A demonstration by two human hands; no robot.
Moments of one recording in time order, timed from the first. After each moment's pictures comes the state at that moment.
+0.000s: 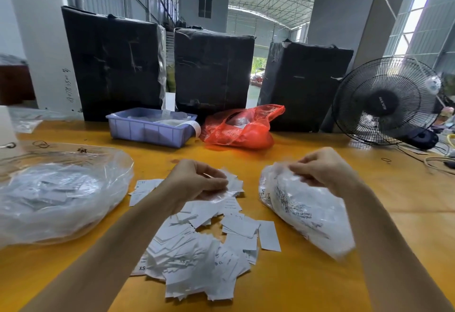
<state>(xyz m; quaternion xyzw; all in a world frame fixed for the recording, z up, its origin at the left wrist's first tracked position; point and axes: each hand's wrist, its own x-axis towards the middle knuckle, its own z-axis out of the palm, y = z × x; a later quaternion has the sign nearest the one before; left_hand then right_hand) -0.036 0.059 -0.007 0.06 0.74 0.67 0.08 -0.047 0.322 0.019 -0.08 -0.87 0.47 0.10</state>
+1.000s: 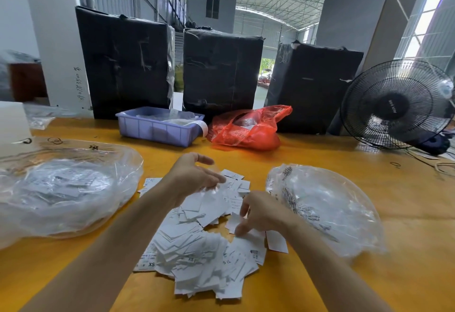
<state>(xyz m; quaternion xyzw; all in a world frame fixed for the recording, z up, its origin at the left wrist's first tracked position) -0.046 0.047 -0.005 0.02 0.74 0.67 0.05 -0.052 0.224 -0.053 0.10 -0.98 0.14 -0.08</state>
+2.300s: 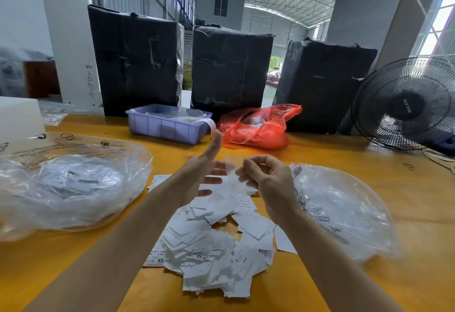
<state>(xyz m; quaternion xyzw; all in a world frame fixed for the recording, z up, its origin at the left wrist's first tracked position) -0.052 0.045 -0.009 0.02 0.75 0.65 0.13 -0.036 0.199 -0.027 0.12 -0.68 0.71 0.14</state>
